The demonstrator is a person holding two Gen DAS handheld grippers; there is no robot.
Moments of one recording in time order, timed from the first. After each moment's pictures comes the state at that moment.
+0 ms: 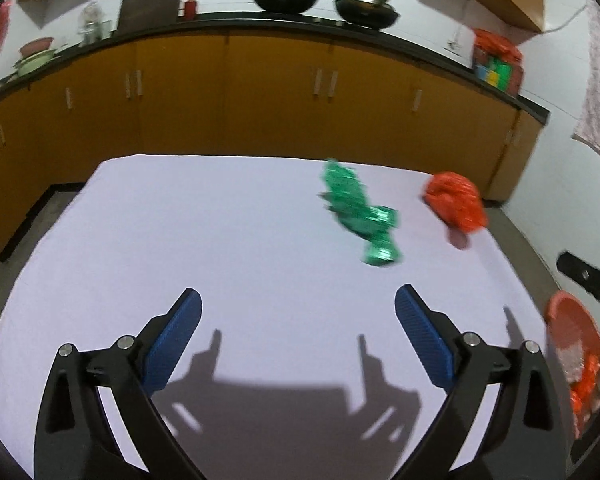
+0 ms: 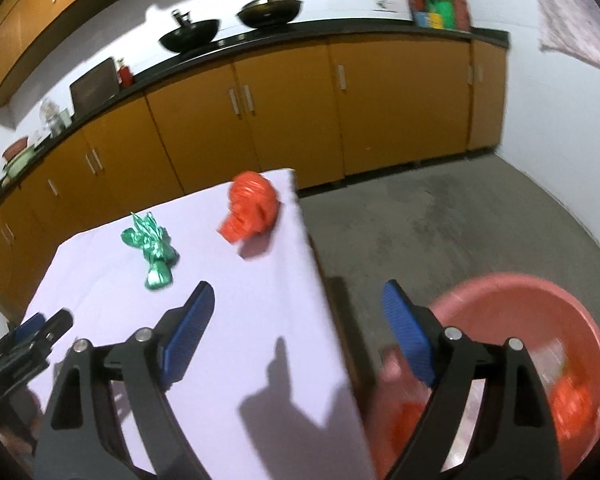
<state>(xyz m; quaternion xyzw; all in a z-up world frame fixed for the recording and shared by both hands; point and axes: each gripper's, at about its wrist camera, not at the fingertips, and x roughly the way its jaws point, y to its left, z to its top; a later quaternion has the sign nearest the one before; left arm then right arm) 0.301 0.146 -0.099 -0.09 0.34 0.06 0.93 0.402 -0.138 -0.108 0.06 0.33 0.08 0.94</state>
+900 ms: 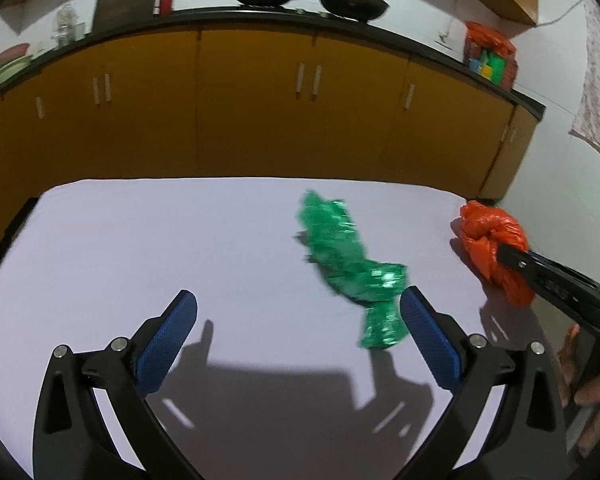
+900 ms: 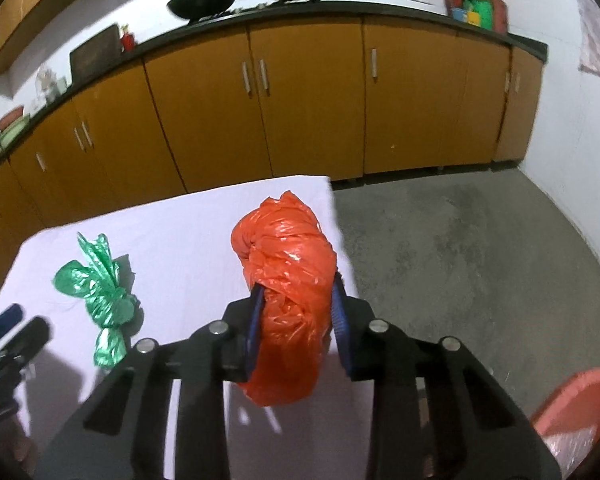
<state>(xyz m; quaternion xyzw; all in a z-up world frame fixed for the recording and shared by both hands) 0.386 0.130 -0.113 -0.08 0.34 0.02 0.94 0.520 -0.094 -0.140 0.03 0.36 0.09 0.93</state>
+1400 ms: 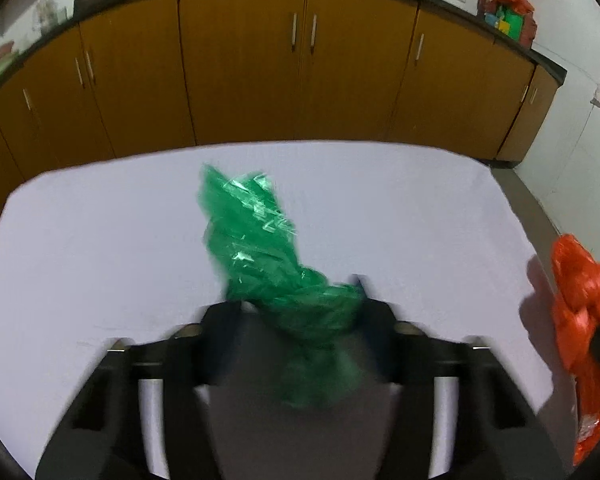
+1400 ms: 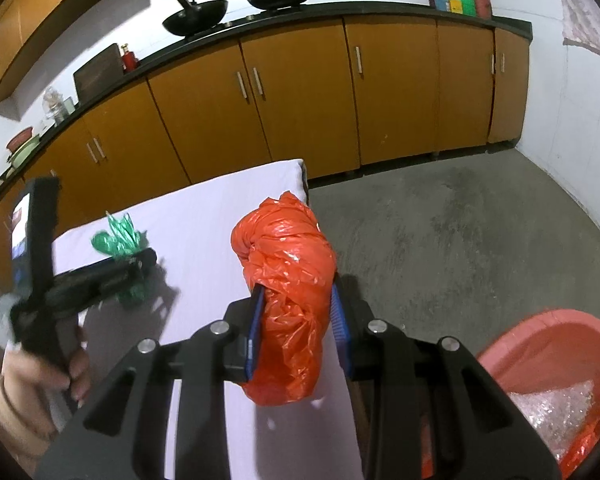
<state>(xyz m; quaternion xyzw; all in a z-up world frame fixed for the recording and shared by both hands) 0.447 0.100 -0.139 -0.07 0.42 0.05 0.90 0.451 -0.139 -0.129 0.06 0.36 0.11 0.92</state>
